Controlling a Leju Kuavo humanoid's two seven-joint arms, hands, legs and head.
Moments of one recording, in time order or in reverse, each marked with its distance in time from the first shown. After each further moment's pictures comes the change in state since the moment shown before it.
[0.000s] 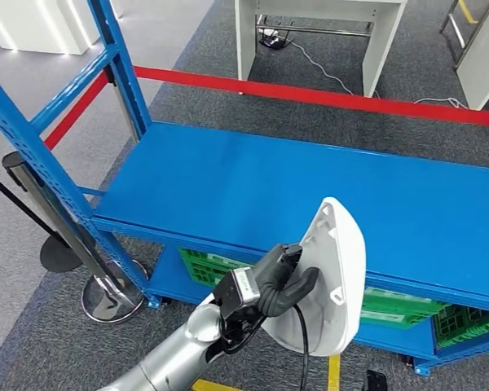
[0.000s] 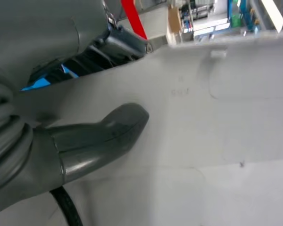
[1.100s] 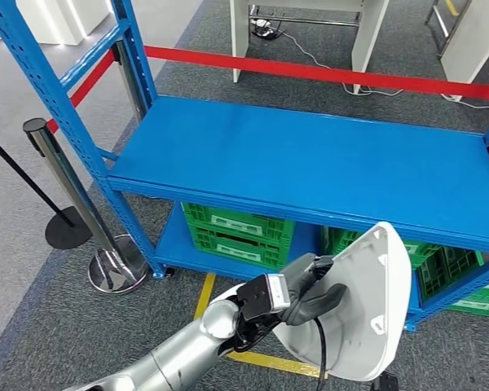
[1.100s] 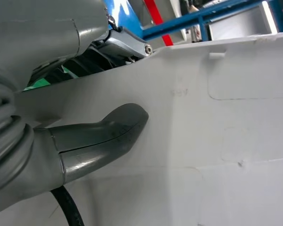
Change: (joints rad) left arm -0.090 -0.033 -0.075 0.087 -0.012 -0.062 0.050; right arm -0.001 -0.046 -0.025 -0.011 -0.084 0.070 -0.038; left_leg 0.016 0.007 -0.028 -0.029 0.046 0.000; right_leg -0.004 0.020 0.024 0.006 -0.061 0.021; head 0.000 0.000
